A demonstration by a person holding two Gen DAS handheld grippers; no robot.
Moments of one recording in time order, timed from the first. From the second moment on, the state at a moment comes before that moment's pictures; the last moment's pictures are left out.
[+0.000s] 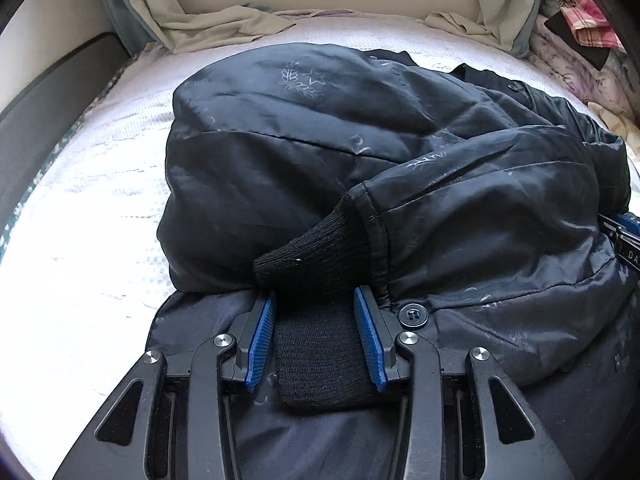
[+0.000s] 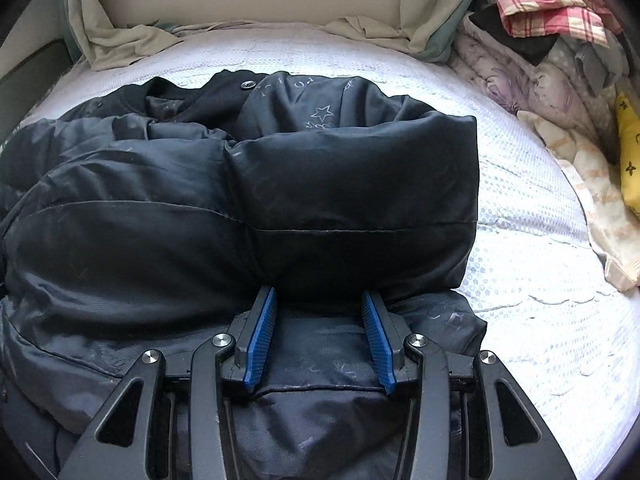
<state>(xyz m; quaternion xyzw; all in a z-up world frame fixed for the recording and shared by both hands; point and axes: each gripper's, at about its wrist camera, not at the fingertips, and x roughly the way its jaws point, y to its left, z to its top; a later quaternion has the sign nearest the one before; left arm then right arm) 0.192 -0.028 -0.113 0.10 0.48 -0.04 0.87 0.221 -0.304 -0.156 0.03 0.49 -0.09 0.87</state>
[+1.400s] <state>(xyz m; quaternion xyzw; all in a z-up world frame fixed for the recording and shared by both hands) 0.162 -0.013 -0.052 0.07 0.48 -0.06 0.87 0.142 -0.321 -0.073 0.04 0.47 -0.07 0.88</state>
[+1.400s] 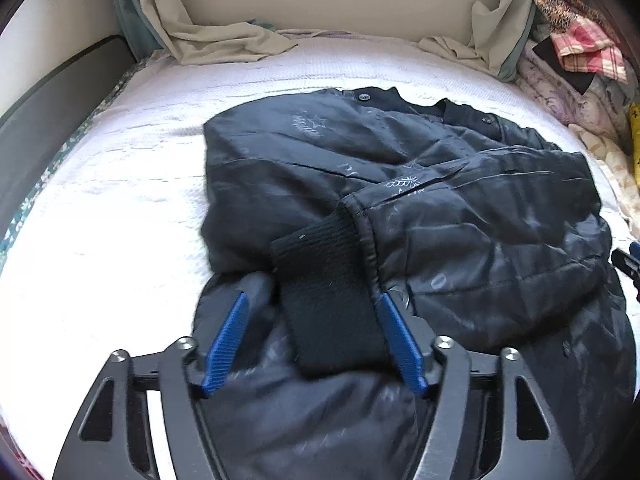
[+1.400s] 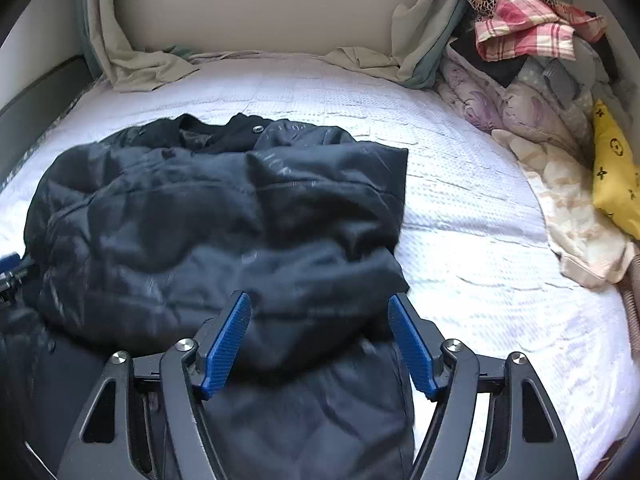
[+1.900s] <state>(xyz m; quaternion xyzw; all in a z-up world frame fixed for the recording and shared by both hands) 0.090 0.068 -0.052 0.05 0.53 -0.04 0.85 0.021 -0.348 -0.052 0.07 0.49 -0.07 0.87</state>
